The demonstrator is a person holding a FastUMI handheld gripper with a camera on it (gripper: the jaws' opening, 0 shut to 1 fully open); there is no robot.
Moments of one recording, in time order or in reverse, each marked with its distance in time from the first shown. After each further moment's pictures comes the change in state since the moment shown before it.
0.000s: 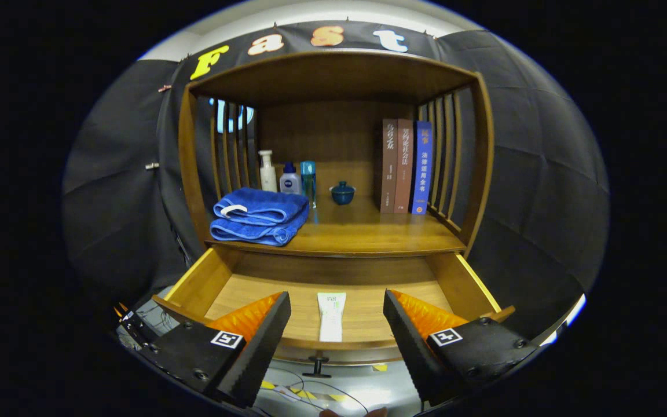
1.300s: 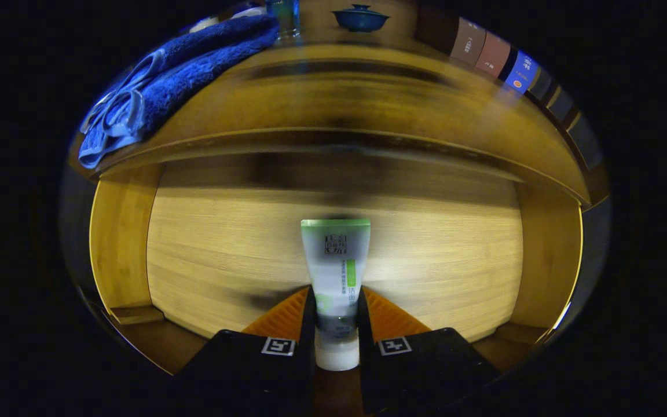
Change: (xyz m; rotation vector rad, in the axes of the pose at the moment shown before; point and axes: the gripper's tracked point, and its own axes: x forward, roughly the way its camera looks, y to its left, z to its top) arm 0.140 0.004 -0.123 0.013 0.801 -0.031
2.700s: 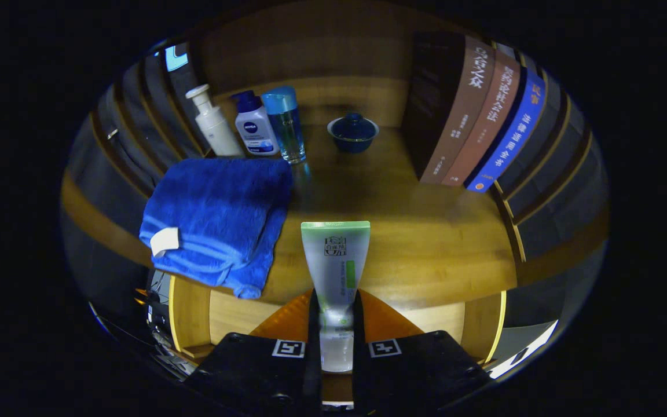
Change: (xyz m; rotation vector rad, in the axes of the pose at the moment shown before) arm -0.107 0.001 0.148 0.007 -0.203 0.032
